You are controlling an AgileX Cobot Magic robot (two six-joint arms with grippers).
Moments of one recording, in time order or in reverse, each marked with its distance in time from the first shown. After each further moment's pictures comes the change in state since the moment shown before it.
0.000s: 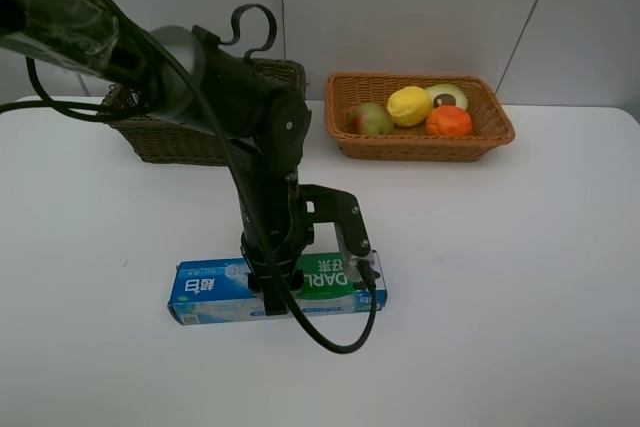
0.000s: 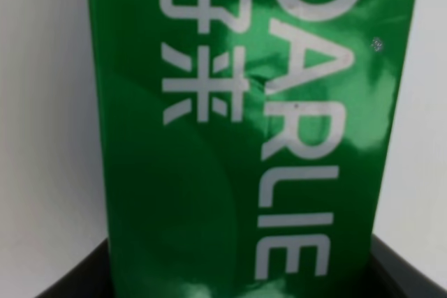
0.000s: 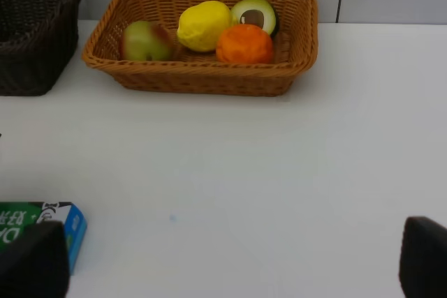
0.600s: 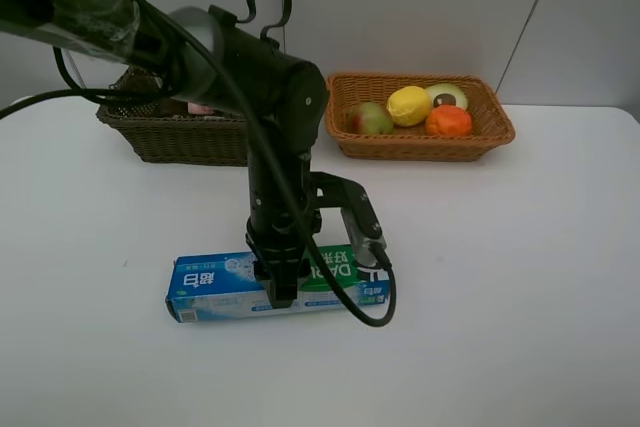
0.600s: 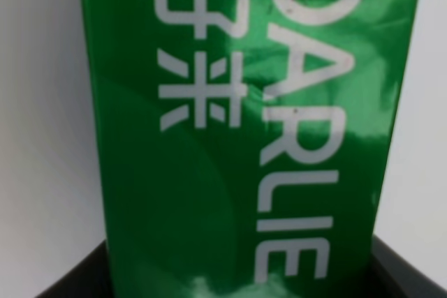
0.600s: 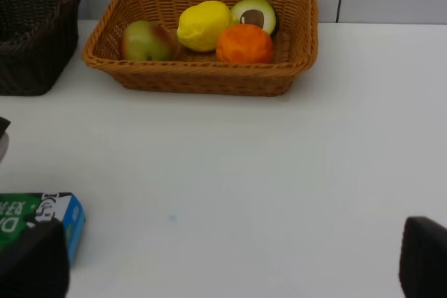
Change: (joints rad) left arm 0.000 0.029 -0.141 0.002 0.199 -0.058; right arm 0.000 0.000 0.000 0.000 0.000 0.000
